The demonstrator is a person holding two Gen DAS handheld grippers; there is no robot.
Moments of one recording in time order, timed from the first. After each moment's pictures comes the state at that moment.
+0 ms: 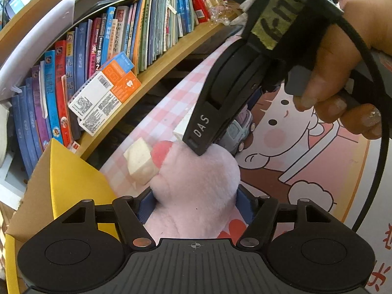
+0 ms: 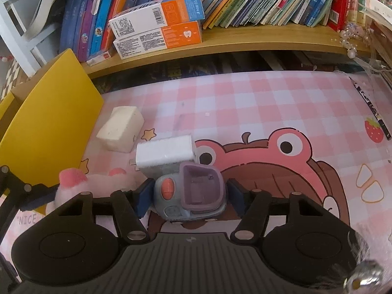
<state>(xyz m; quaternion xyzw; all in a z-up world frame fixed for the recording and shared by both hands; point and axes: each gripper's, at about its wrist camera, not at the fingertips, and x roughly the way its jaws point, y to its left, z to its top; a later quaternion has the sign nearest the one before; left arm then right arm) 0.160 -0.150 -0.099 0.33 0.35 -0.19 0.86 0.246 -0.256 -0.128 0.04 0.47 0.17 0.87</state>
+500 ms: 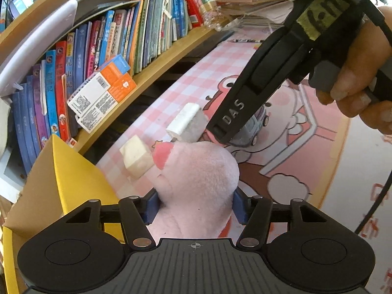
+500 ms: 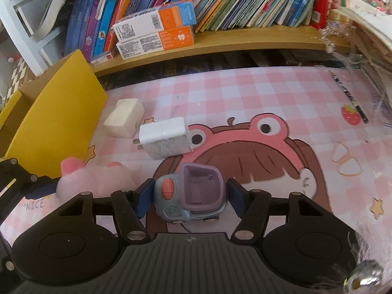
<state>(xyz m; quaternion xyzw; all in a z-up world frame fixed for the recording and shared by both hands) 0.135 -0.144 -0.084 0.31 0.35 -0.21 0.86 0.202 -0.276 -0.107 0.05 0.46 0.15 0.88</state>
